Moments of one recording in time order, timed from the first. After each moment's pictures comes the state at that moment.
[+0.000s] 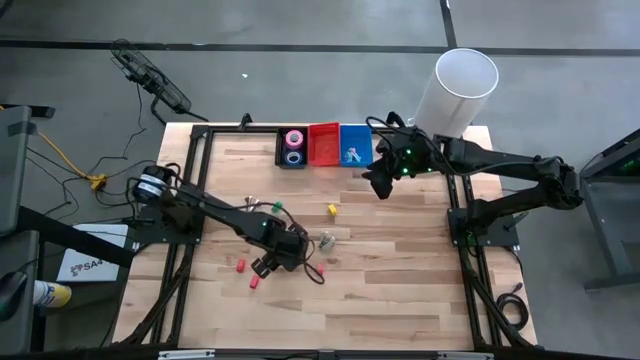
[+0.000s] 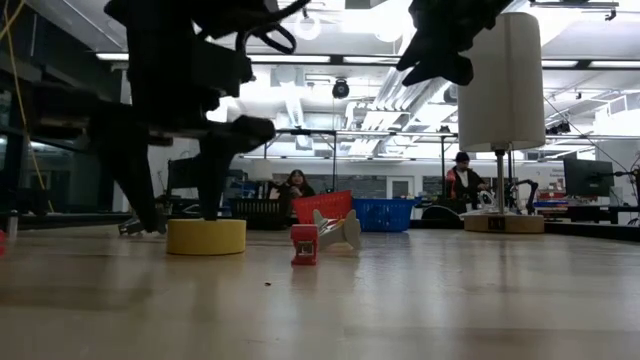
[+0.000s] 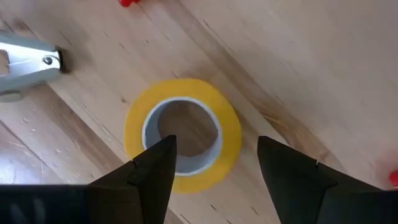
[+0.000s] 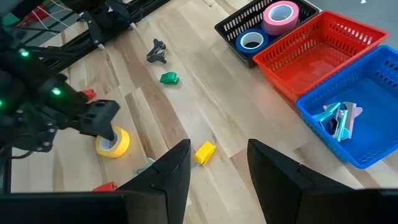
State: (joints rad) left arm -0.28 1.74 1.08 -0.59 0.02 0.50; right arm -0.27 1.20 1.07 -0.54 -0.06 0.37
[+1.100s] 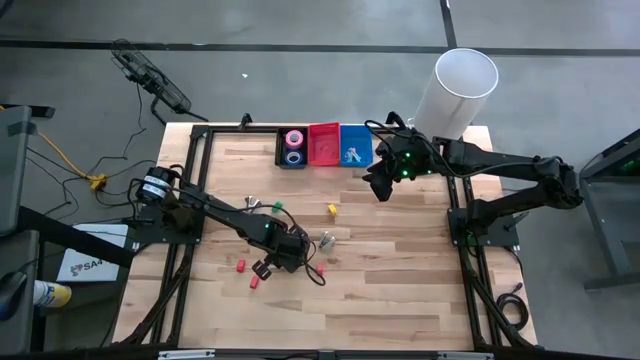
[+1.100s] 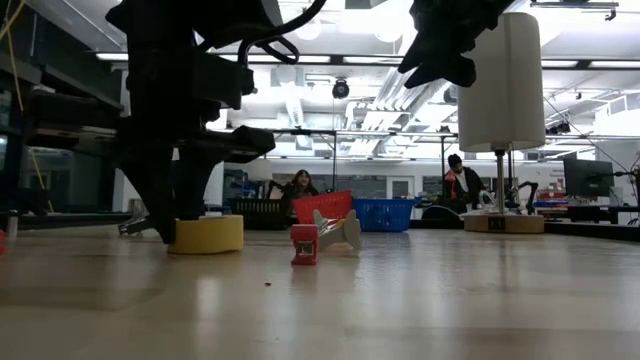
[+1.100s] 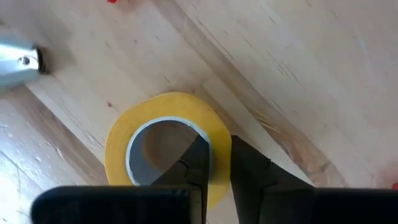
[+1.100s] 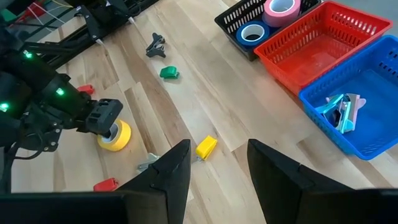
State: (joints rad) left arm -0.28 1.77 1.08 -0.57 0.04 0.47; right arm -0.26 1.20 1.06 -0.55 -0.05 0.39
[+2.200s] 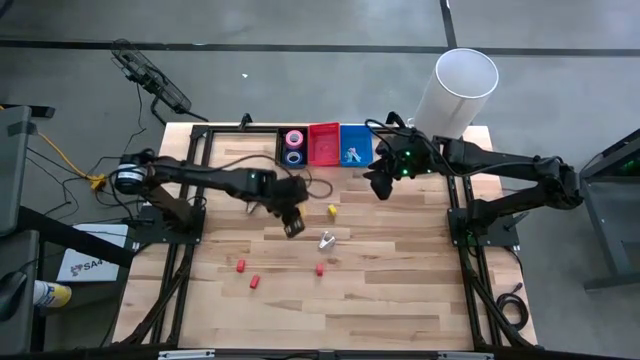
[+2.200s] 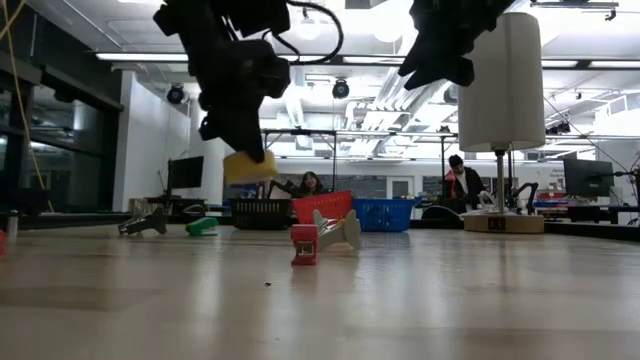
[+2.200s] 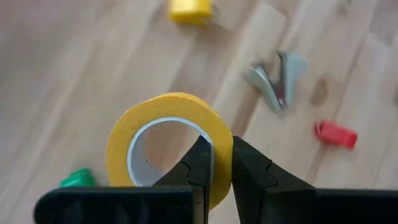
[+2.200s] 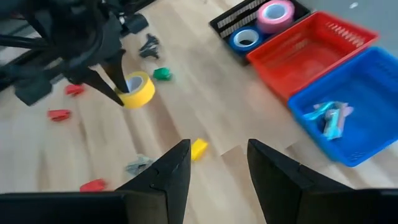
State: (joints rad) left arm 0.06 1.55 1.08 -0.57 0.04 -0.46; right arm -0.27 1.20 1.06 -0.55 -0.02 0.34
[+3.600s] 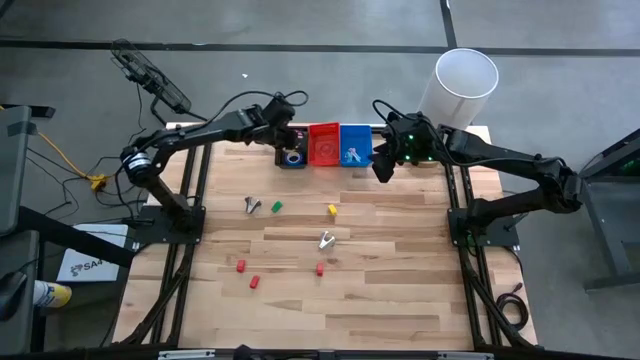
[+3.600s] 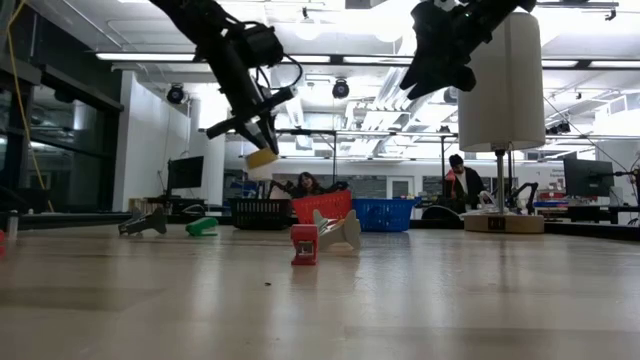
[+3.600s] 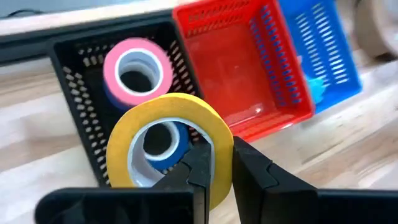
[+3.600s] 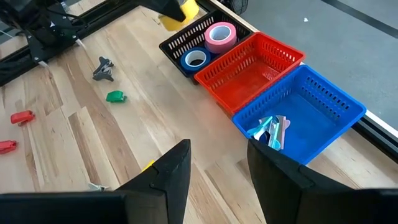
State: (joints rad) left arm 0.58 1.61 1.28 -0.58 -0.03 -0.70; right arm -0.42 1.20 1.06 -0.54 0.00 0.27
